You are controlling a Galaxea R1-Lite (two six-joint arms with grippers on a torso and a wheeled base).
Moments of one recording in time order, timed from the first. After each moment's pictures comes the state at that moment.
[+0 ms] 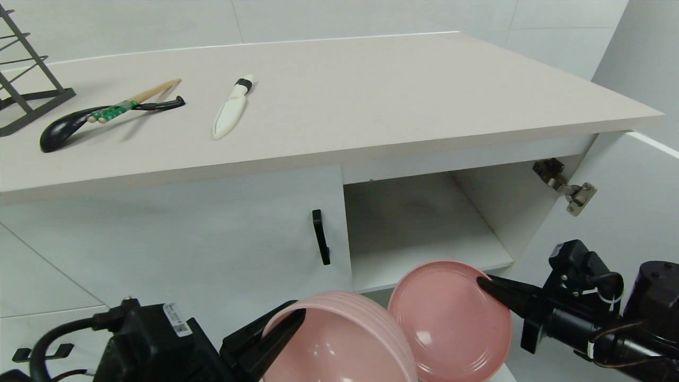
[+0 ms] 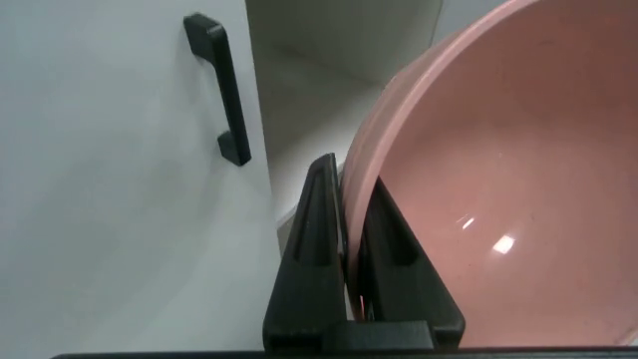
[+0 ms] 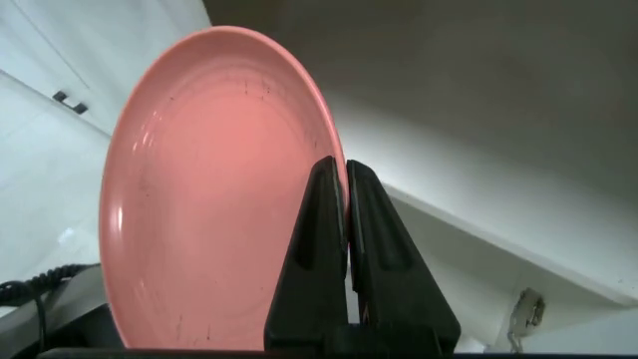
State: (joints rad) left arm -0.94 1.53 0.00 -1.57 0.24 0.06; right arm 0.41 1.80 -0.10 -1.57 0.31 -0.12
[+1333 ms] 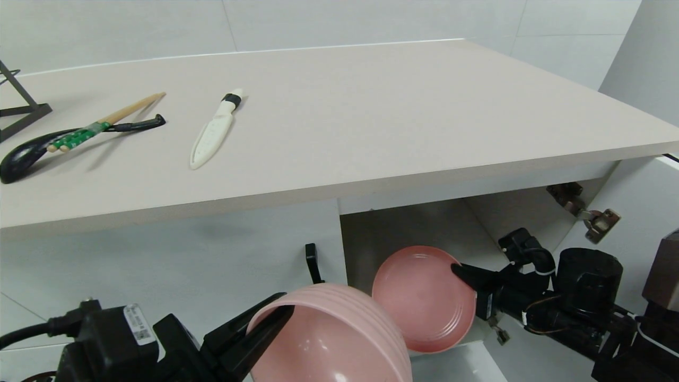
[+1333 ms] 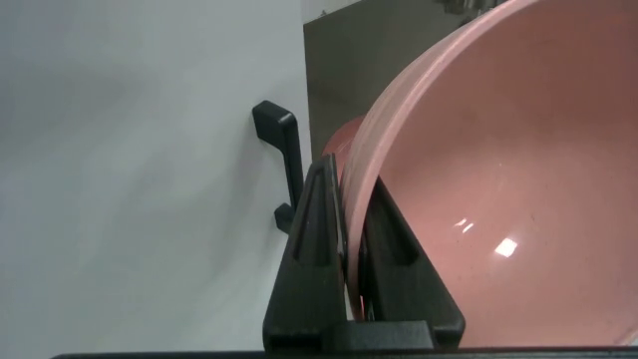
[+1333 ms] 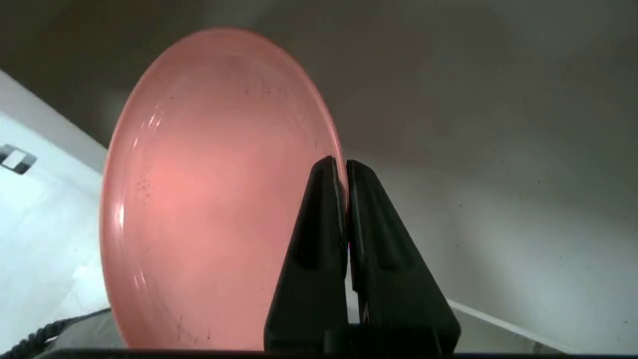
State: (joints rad) left arm -0.95 1.47 0.00 -1.57 0.24 0.12; right arm 0.42 2.05 -0.31 -1.57 0.21 0.03
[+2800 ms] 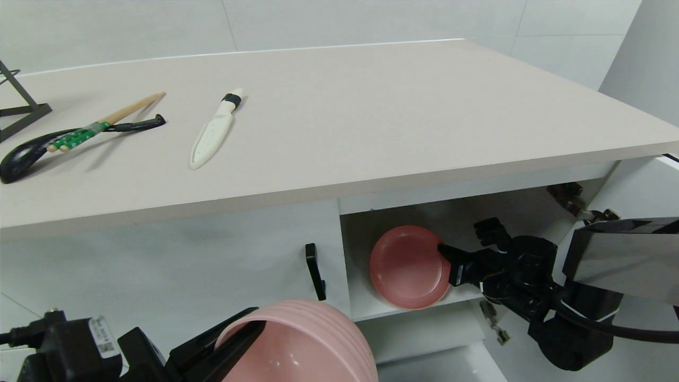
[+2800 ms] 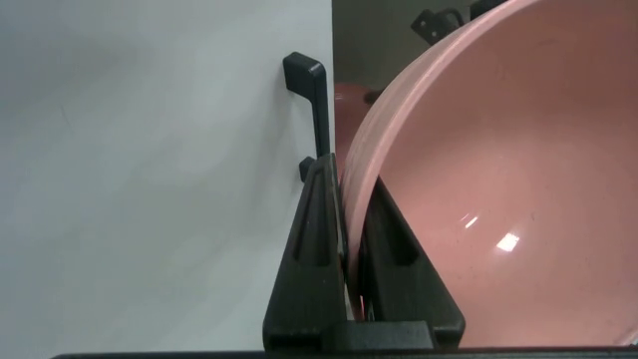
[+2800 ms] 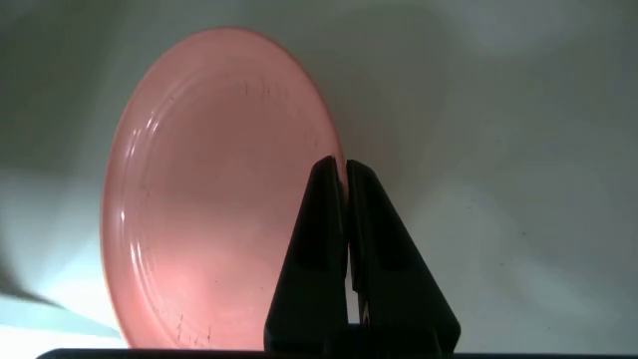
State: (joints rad) left arm -0.92 1.29 0.00 -1.30 0.24 0.11; right arm 0.36 2.32 -0.64 -1.57 0.15 0.13
